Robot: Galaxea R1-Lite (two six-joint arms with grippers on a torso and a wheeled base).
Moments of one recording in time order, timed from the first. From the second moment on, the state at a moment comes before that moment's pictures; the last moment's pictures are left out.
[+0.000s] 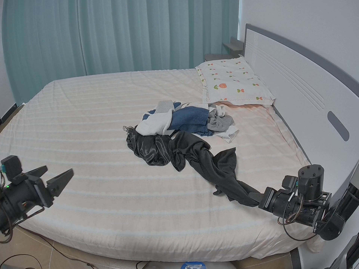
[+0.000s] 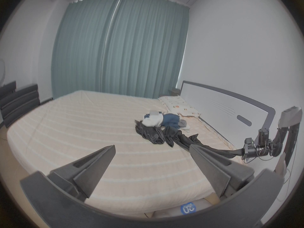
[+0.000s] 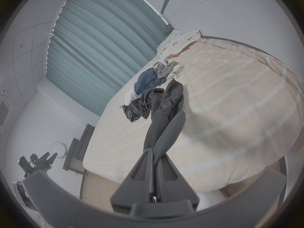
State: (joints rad) left arm -0.20 1.00 -0.33 -0.43 -0.01 -0.18; right arm 0.50 1.85 -0.24 -1.16 0.02 0.78
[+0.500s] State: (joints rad) left arm -0.41 1.75 -0.73 -0.53 0.04 -0.49; right arm 0.49 1.72 -0.09 -1.13 0.02 0.81
